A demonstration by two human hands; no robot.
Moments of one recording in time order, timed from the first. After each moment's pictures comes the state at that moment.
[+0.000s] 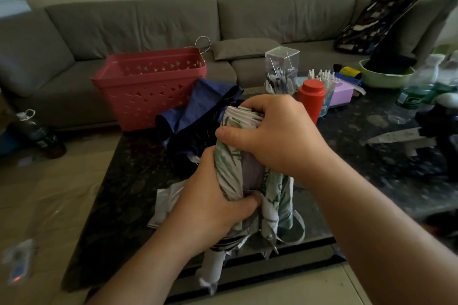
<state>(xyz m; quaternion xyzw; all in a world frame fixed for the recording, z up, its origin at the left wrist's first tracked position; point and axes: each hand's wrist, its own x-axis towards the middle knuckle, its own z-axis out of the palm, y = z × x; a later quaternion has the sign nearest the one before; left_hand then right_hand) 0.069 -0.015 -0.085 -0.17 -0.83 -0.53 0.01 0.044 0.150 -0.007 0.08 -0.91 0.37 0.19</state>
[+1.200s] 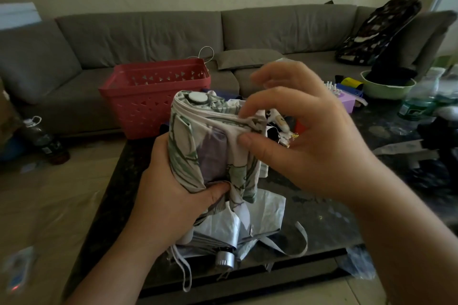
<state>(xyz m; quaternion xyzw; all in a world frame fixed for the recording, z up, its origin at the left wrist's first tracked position) 0.056 -0.059 -0.072 -0.19 -0.81 -0.51 0.20 0.075 0.171 0.021 0.29 -0.85 0.32 0.31</state>
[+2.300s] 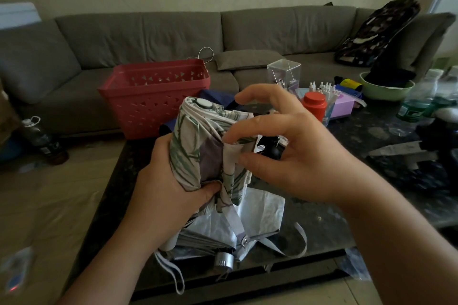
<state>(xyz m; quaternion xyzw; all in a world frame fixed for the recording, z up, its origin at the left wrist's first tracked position) 0.050 -0.066 -0.067 -0.15 -0.85 -0.48 0.16 0.069 0.169 0.008 0.31 -0.86 0.35 0.20</state>
